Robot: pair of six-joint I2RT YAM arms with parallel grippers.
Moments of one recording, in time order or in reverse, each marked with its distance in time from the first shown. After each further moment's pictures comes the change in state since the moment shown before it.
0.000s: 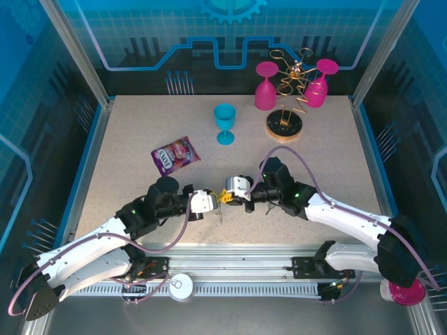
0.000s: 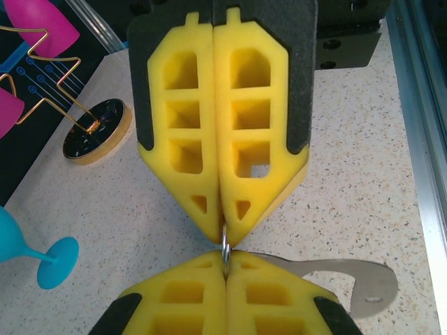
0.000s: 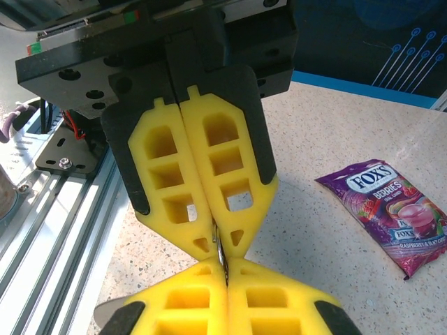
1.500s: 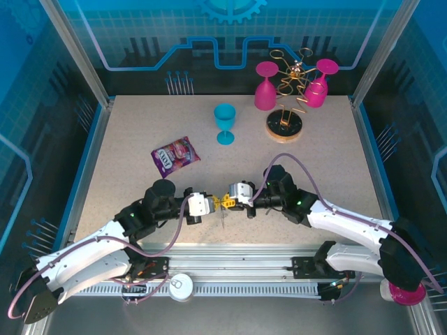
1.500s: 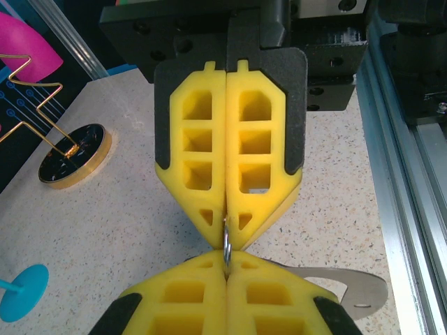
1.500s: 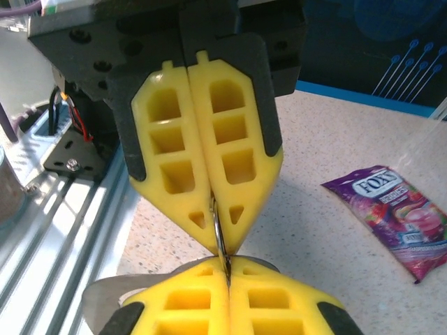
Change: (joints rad) left arm 0.006 -0.040 -0.054 0.069 0.105 -0.052; right arm 0.020 -0.042 -0.105 0.123 0.003 0.033
